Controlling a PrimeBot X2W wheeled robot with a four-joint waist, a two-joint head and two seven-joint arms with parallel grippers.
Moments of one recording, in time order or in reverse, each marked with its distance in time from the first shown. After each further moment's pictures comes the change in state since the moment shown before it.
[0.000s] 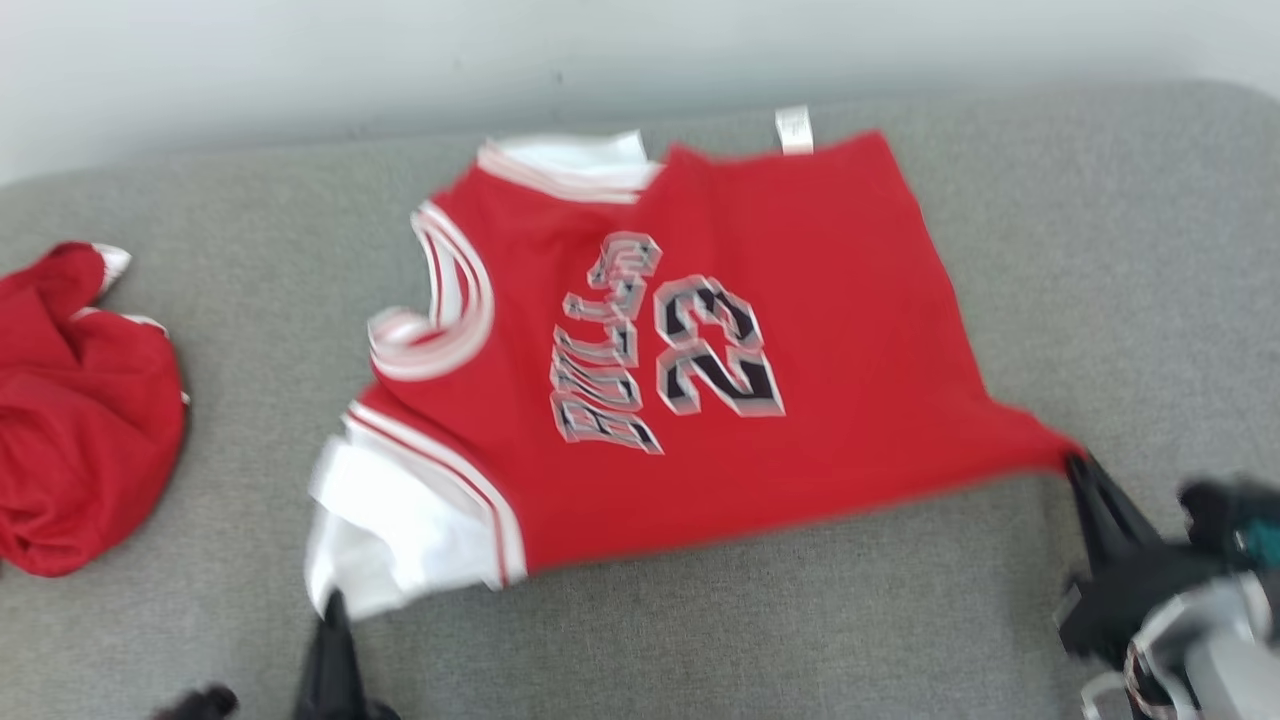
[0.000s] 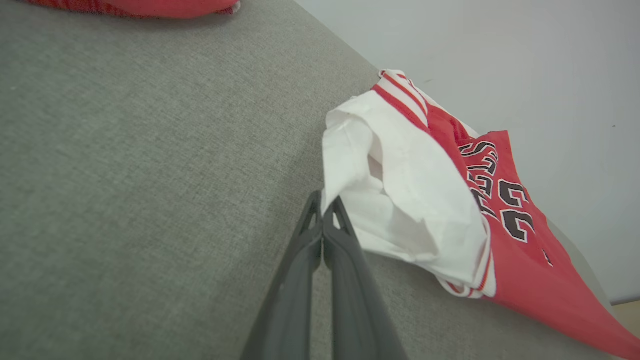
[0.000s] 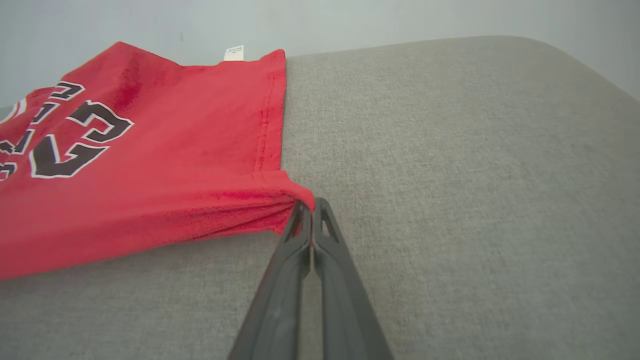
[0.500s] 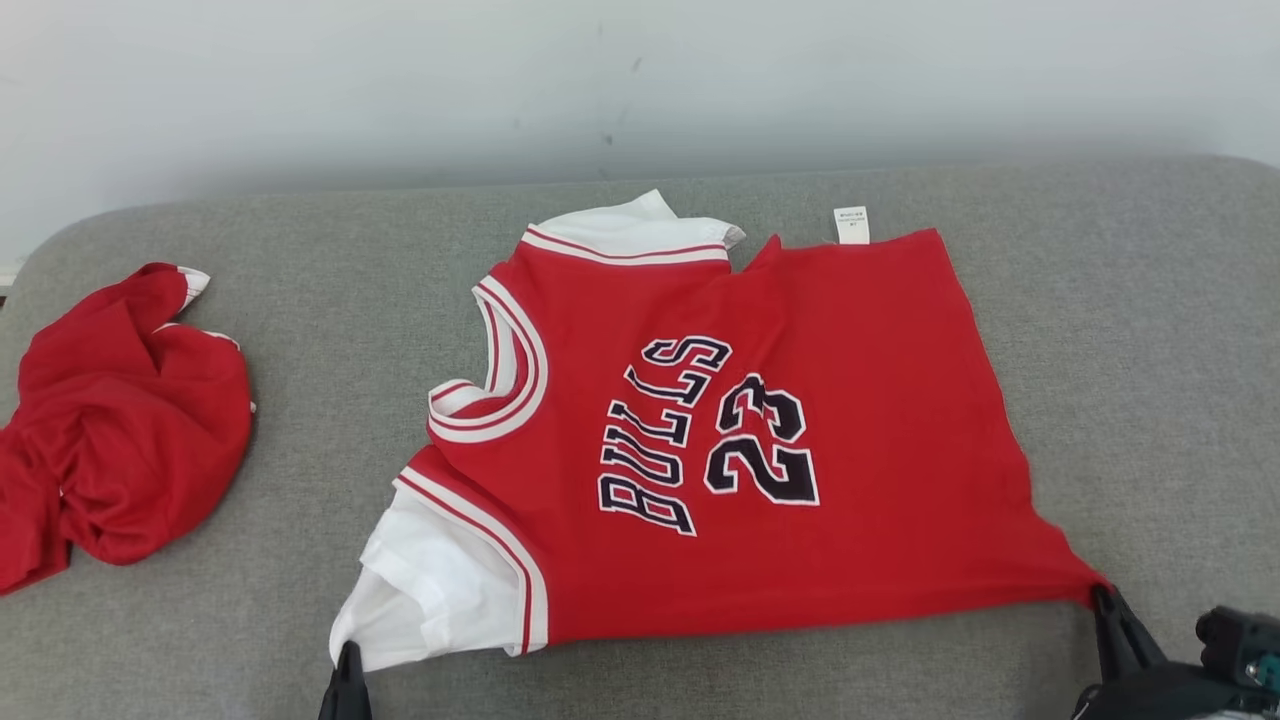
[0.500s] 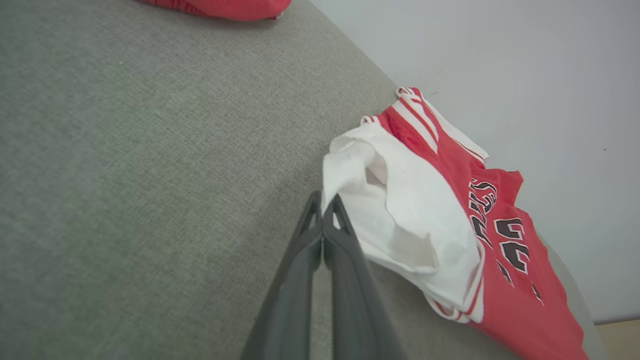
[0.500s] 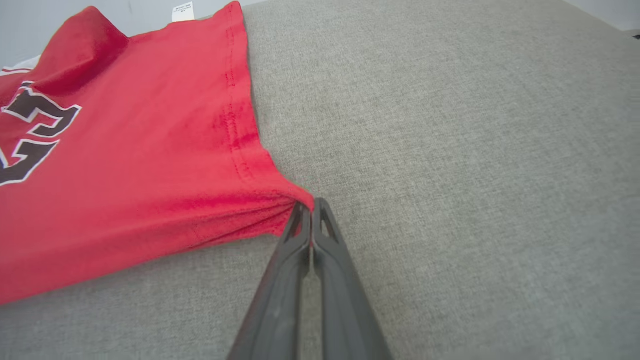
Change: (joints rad) left arm 0.082 -0.001 -0.030 -0.008 -0.073 0.000 0.007; right arm 0.232 0.059 -0.083 -0.069 0.033 -0.119 0.023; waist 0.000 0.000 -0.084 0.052
